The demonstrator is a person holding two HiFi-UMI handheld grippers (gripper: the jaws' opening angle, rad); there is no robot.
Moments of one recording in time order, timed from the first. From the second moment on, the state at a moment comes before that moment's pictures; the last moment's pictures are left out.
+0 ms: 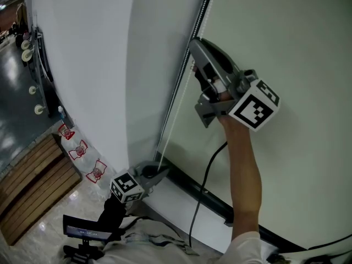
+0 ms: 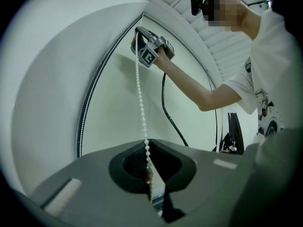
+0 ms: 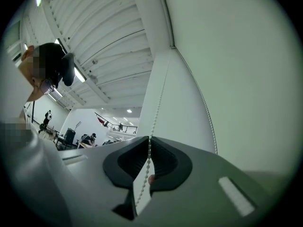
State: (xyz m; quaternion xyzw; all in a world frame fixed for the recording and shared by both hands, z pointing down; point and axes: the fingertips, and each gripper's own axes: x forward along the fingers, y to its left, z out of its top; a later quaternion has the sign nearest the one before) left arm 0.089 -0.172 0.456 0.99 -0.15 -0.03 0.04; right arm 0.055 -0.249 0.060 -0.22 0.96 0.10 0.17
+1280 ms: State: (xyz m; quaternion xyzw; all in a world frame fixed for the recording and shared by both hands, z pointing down) left arm 0.088 -0.170 0.459 0.99 -0.15 -0.03 0.05; right arm 0.043 -0.229 0.233 -0.23 0.97 0.00 0.08
